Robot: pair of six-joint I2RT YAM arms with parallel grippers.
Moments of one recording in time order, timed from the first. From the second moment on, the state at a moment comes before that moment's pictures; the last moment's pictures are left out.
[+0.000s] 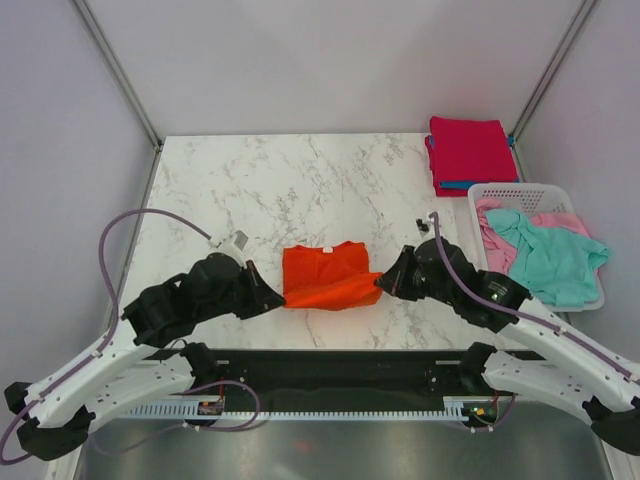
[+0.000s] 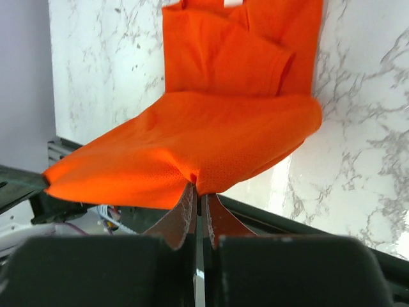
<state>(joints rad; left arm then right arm) -0.91 0.67 0.83 -0.85 -0.05 -1.05 0.86 0.81 0.81 -0.65 0.08 0.97</state>
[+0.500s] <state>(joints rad) -0.59 0.89 0.98 -0.88 0.00 -0.89 0.73 1.19 1.07 -0.69 0.11 0.78</state>
